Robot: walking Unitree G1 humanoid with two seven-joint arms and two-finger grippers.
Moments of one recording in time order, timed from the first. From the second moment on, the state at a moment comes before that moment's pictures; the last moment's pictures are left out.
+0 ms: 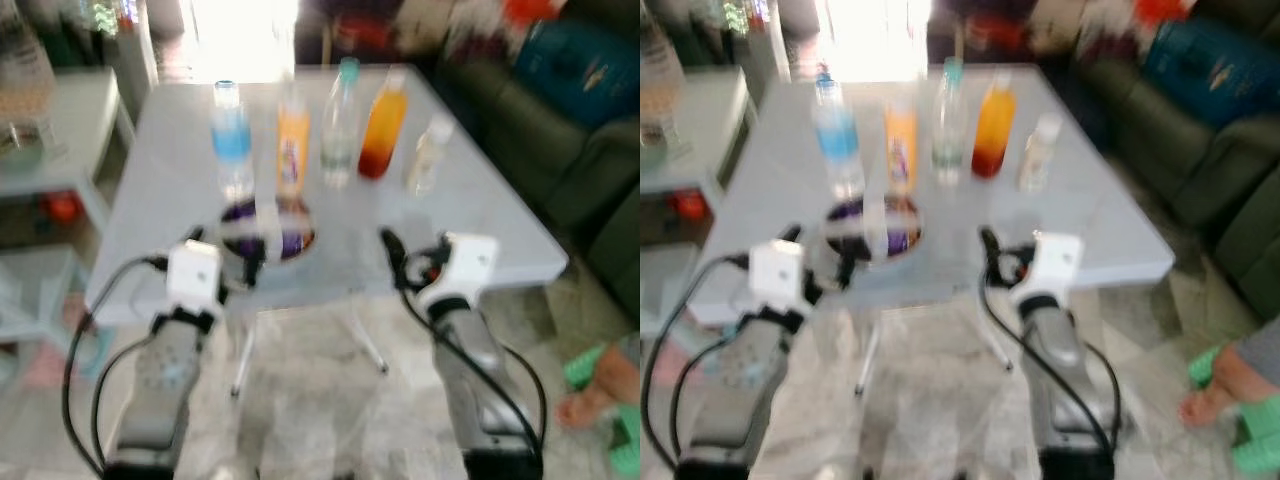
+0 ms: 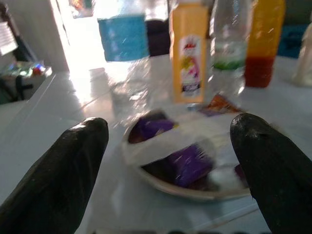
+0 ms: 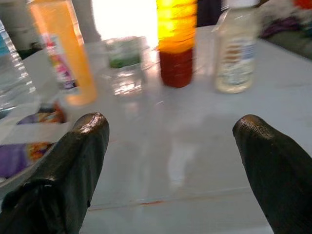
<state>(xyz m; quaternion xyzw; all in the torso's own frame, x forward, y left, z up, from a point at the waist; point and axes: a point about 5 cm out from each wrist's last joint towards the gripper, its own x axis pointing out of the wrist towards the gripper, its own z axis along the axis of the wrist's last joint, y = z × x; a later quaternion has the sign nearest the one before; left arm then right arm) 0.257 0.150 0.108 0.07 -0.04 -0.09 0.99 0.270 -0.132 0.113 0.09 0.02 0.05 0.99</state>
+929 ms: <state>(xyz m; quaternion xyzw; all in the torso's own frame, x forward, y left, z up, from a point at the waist) 0.256 0.157 0.110 0.07 -0.04 -0.08 0.99 0.310 -0.073 0.106 0.16 0.15 0.13 0.97</state>
